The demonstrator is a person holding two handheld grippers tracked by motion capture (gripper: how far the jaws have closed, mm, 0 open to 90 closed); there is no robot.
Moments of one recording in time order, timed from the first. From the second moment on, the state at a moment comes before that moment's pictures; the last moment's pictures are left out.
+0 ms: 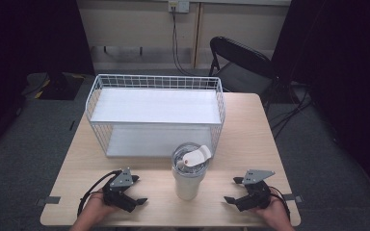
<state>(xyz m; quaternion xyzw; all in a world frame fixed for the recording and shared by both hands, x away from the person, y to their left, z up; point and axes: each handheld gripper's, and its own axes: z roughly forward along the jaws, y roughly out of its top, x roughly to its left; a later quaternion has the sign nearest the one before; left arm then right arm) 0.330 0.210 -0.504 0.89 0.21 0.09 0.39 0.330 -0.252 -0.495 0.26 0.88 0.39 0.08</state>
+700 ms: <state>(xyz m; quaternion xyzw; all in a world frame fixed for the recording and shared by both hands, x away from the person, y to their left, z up) 0.330 0.210 -0.504 0.89 0.21 0.08 0.40 0.329 -0.217 -0.460 0.22 0.87 0.43 0.06</state>
